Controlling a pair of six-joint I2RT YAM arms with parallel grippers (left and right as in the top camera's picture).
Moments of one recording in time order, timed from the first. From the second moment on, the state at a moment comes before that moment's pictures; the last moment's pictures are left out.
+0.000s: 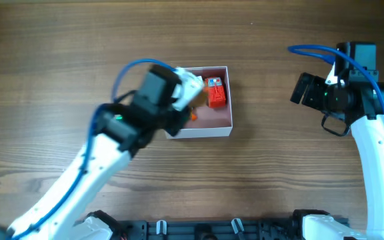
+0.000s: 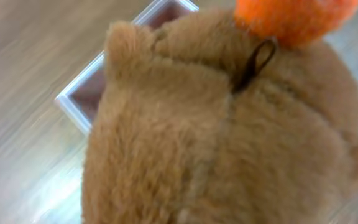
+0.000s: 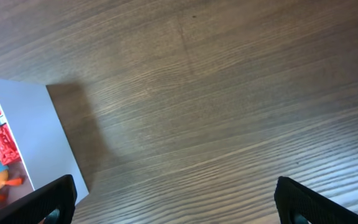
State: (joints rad) left arm -0.61 1.35 1.21 -0.81 0.00 0.19; right arm -0.03 1.34 1.33 -1.13 0.06 0.32
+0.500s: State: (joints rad) left arm -0.64 1.72 1.21 -0.71 -0.07 0.28; right arm -0.03 1.34 1.33 -1.14 0.05 0.32
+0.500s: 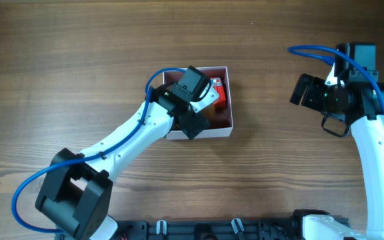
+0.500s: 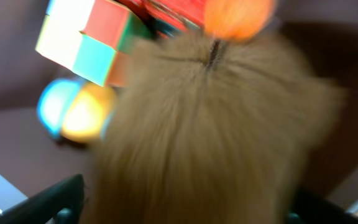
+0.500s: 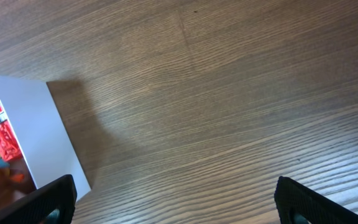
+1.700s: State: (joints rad) left arm -0.69 1.76 1.23 -0.57 -0.12 0.12; right arm -0.03 1.34 1.33 -1.14 0.04 0.32
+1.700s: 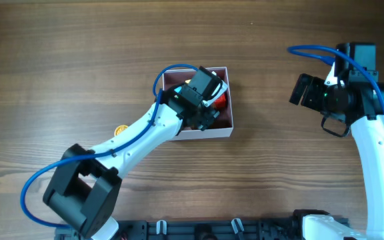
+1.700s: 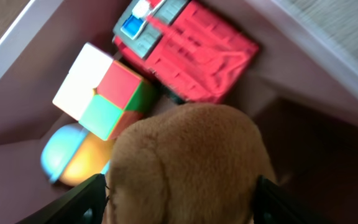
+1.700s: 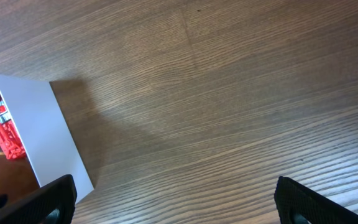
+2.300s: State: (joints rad) left arm -0.55 1.76 1.24 -0.82 -0.28 -0.16; right arm -0.03 1.34 1.33 -1.14 0.04 0.32
